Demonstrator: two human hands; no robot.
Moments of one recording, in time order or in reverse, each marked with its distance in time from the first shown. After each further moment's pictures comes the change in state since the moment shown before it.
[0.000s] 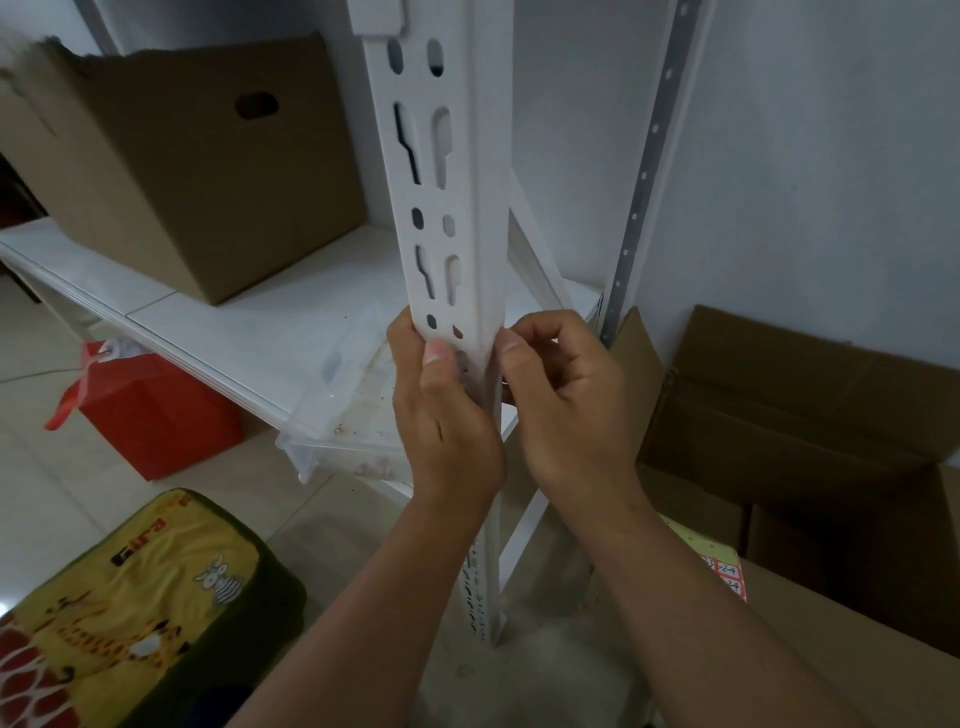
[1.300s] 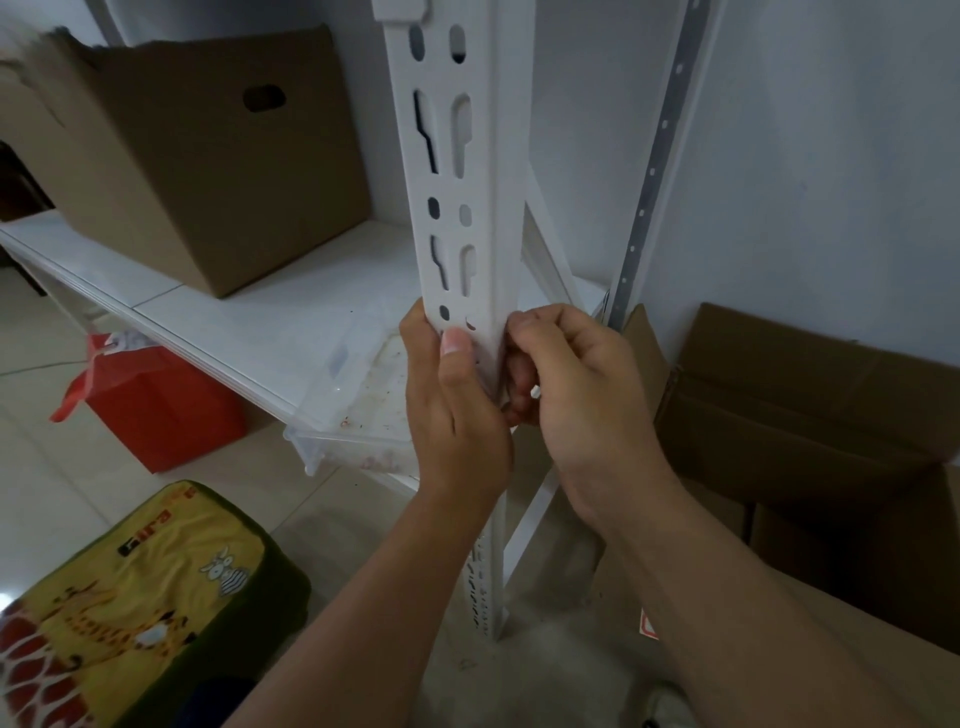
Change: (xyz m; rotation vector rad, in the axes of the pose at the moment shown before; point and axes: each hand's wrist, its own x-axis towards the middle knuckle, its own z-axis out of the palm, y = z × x) left_hand 0.000 -0.001 -0.005 0.012 -0.049 0.029; right_hand 0.002 -0.025 -0.003 0.099 -0.056 0.365
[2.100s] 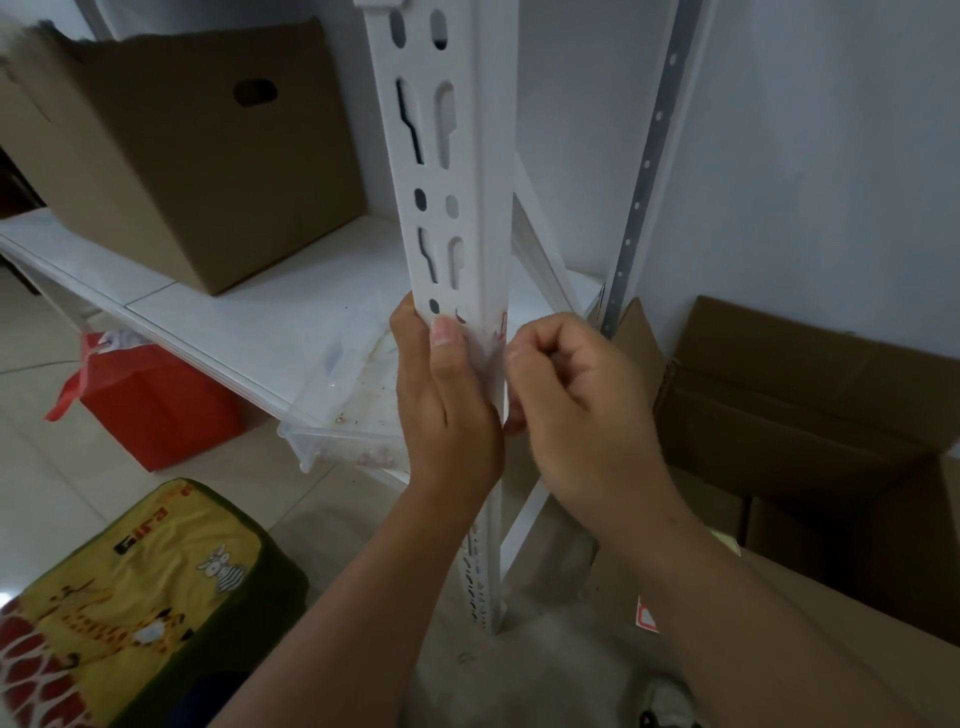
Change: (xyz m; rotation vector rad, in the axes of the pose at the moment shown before) left_hand 0.000 0.004 0.002 0.093 0.027 0.049; right_hand -0.013 0.007 -0.006 -0.216 -0.046 -0.208
